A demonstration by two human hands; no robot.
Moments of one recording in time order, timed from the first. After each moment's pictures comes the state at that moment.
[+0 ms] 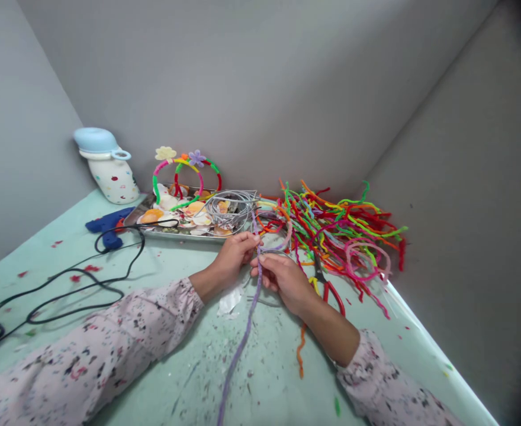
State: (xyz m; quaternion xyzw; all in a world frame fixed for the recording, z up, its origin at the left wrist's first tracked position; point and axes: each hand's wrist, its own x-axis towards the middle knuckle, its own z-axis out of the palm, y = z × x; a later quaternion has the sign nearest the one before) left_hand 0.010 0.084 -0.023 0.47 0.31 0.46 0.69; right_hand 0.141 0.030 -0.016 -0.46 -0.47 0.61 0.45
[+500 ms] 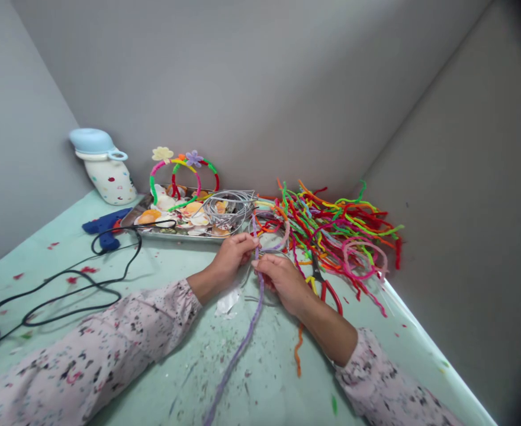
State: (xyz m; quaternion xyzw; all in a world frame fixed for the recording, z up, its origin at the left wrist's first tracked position) left_hand 0.011 0.084 -0.021 0.46 0.32 0.47 0.68; right_hand 0.139 0.028 -0.015 -0.51 -0.51 0.55 0.43
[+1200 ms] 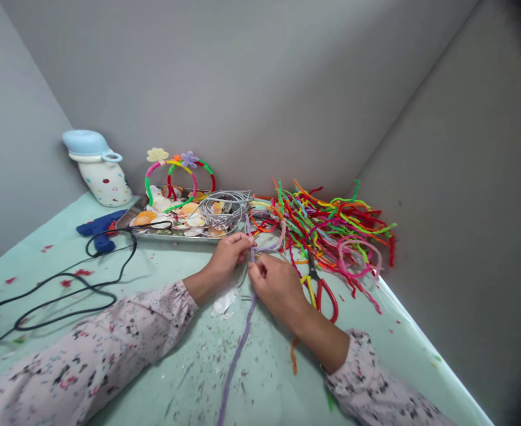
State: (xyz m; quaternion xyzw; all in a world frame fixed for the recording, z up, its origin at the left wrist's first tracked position) left_hand 0.012 0.082 -0.016 0.45 0.34 0.47 0.68; right_hand 0.130 0.015 -0.008 -0.64 -0.72 0.06 0.26
